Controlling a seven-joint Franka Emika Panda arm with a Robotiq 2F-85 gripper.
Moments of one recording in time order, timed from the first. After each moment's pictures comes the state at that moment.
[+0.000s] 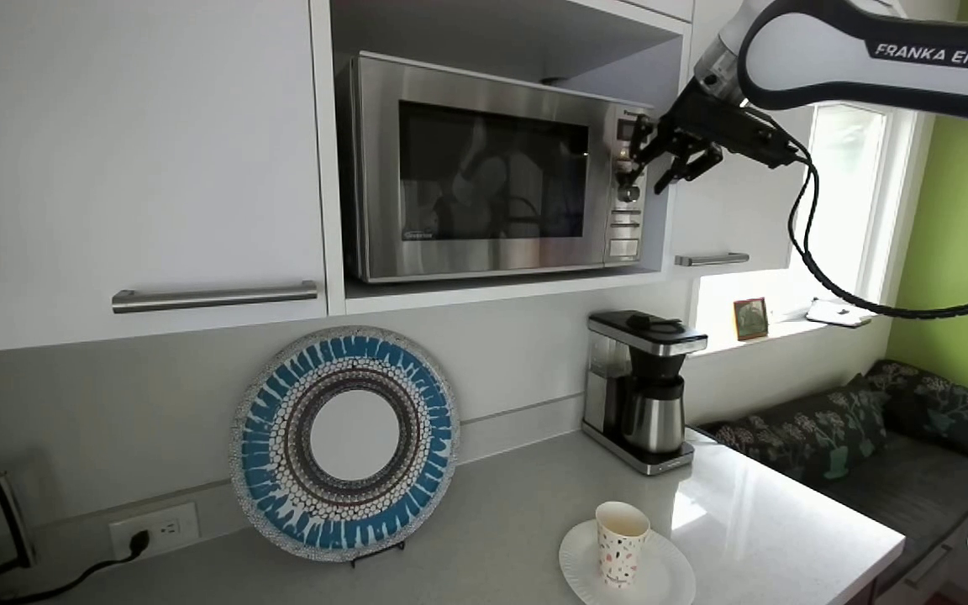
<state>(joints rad) -0.09 -0.20 0.10 -1.40 -0.15 2.04 0.64</state>
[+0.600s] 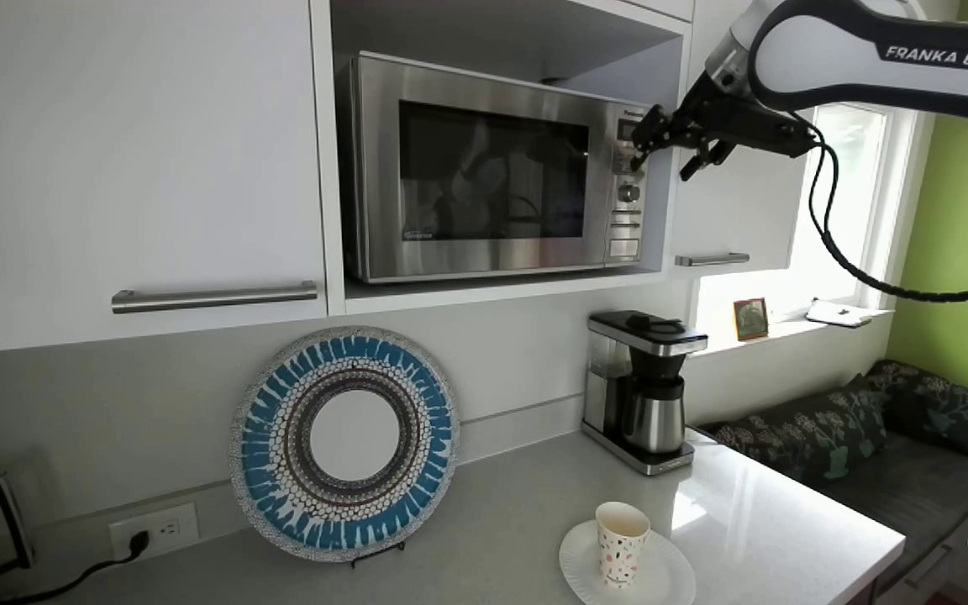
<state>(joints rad) -0.09 -0.22 0.09 -1.41 -0.20 2.07 0.42</state>
